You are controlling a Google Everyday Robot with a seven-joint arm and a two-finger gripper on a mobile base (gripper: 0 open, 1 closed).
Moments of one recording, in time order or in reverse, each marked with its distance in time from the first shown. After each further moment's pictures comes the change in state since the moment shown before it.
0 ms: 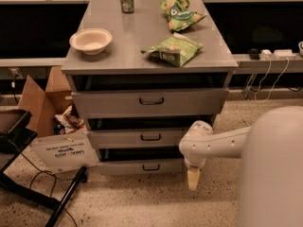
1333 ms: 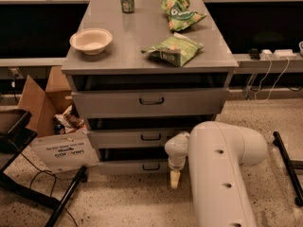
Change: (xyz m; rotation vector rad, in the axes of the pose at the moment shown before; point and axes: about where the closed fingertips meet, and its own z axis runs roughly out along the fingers) arm -0.093 -0.034 0.194 -0.124 -0.116 -0.064
